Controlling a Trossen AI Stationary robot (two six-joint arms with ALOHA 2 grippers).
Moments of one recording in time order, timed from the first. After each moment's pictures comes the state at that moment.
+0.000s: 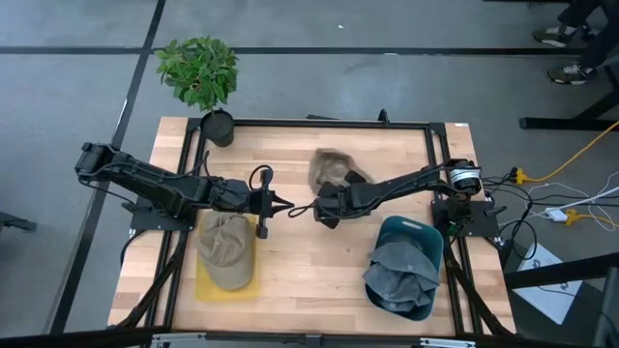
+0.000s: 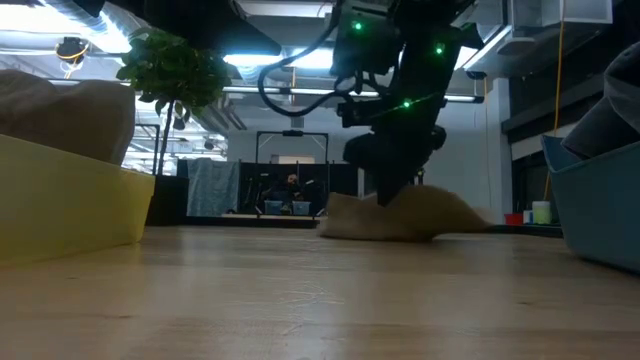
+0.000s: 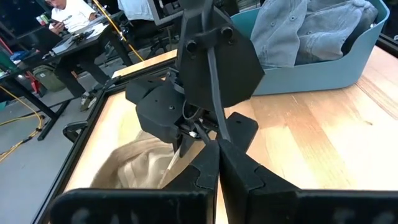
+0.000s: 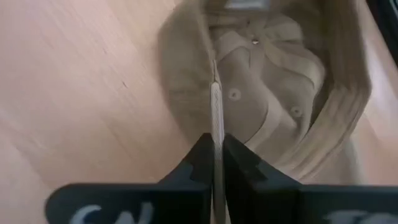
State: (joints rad) left arm -0.17 1.17 0.68 0.15 -0.27 0.26; right arm 0.08 1.90 1.30 -0.75 0.58 0.56
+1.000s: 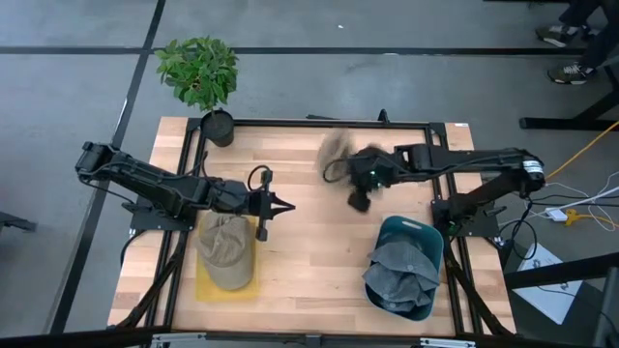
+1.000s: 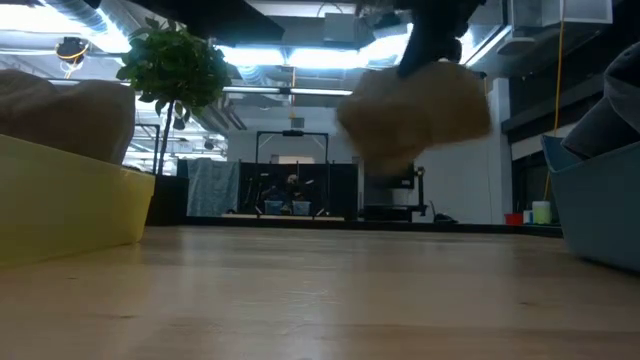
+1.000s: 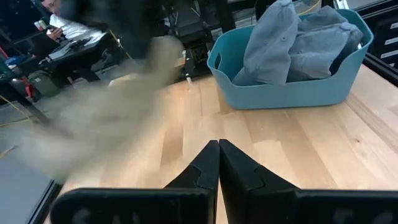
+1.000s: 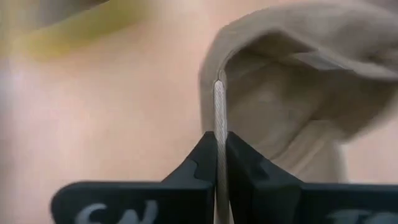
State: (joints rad) left arm -0.20 1.17 0.70 0.16 -0.27 0.23; right arm -0.02 1.38 1.30 -0.82 0.18 0.26
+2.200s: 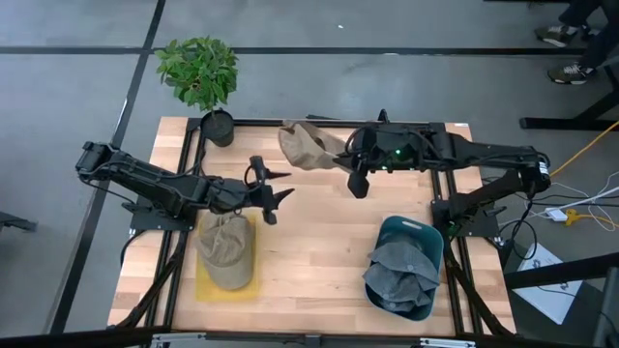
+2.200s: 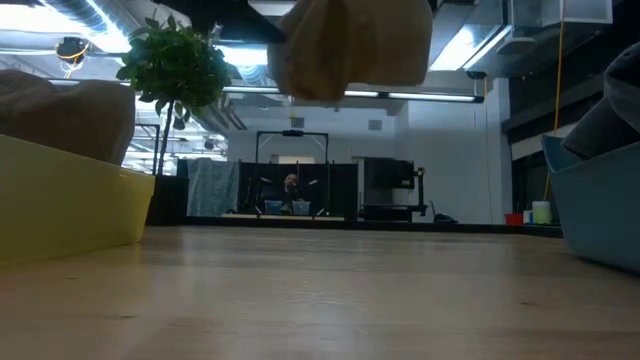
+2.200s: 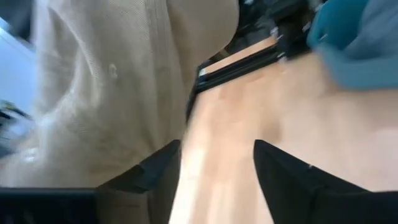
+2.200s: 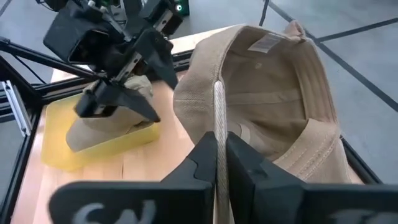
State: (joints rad) left arm -0.20 1.18 0.75 0.16 -0.65 0.42; right arm -0.04 1.33 1.46 -0.60 0.19 0.18
